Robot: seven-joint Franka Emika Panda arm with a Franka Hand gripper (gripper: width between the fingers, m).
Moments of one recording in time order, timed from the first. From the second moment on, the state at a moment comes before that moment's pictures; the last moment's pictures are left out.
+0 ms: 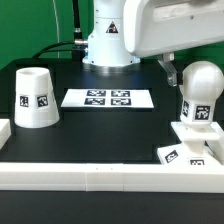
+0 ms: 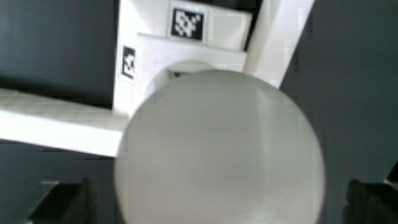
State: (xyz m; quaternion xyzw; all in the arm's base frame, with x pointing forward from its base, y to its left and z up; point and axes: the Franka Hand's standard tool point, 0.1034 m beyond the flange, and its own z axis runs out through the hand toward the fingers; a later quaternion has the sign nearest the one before) arm 0.629 0.085 0.133 -0.99 -0.12 -0.05 0.07
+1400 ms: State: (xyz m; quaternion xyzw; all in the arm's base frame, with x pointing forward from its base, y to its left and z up) arm 0.623 0.091 0.127 -0.93 -0.35 -0.06 0.01
